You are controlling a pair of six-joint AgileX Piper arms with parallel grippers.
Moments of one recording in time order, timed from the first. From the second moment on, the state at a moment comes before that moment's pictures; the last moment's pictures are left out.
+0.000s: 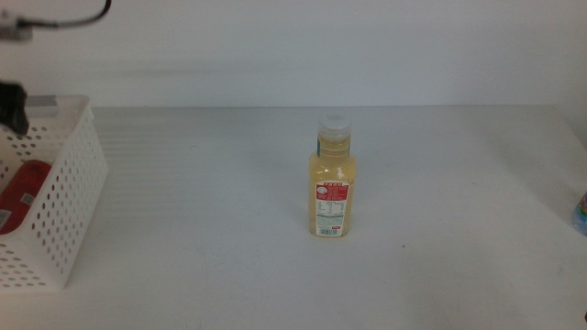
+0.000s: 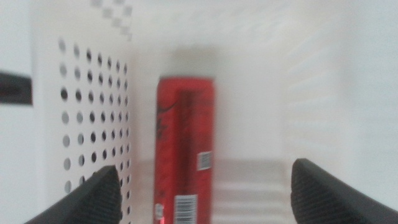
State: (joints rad) left arm 0.26 1.75 -1.58 -0.02 1.03 0.30; right arm 0.08 -0.01 0.03 -0.08 0.25 0.03
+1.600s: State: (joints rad) left arm -0.51 0.80 -0.38 -0.17 0.07 0.23; right arm 0.08 -0.01 0.03 -0.08 0.25 0.03
